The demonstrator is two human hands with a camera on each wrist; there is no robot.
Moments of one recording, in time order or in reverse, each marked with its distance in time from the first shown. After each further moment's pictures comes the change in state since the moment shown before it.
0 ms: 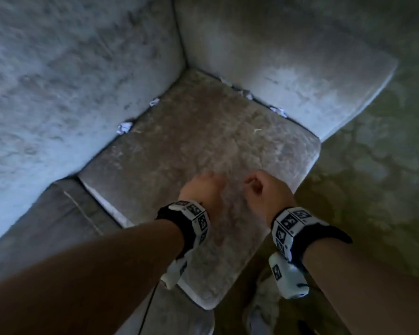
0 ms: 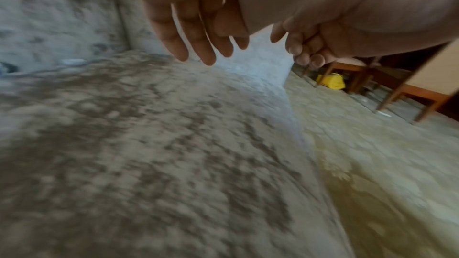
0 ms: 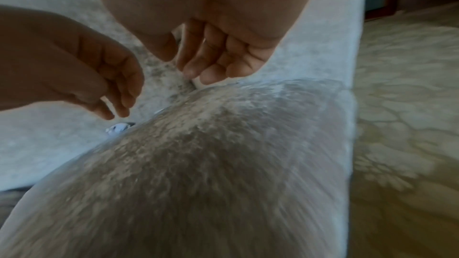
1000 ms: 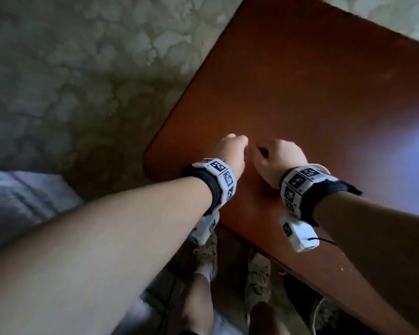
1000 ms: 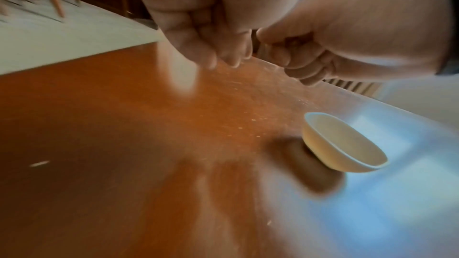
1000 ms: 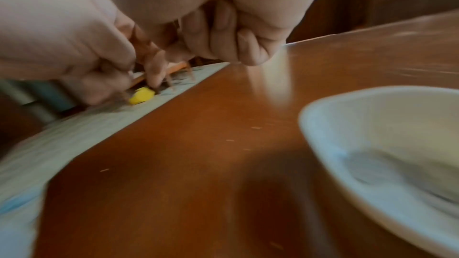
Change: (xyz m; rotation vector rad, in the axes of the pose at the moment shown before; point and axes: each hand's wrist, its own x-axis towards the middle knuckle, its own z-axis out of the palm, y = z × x) left_hand -0.415 0.346 0.389 0.782 -0.475 1.339; right_hand -0.640 0.279 0.109 0.416 0.884 1.246
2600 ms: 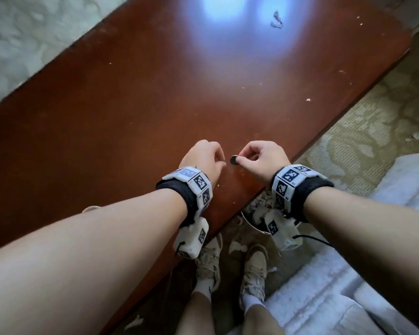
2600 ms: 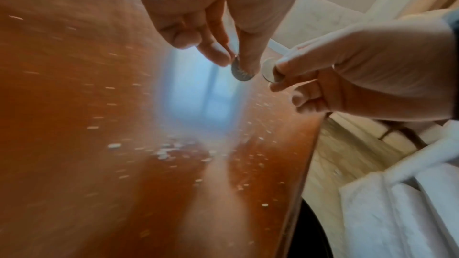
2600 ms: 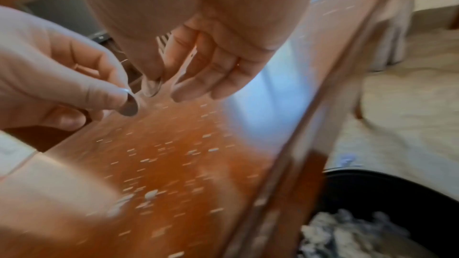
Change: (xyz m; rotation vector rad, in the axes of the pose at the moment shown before) left_hand -0.089 0.333 0.242 0.387 -0.372 0.919; right_hand -0.322 0.320 0.009 0.707 0.633 0.931
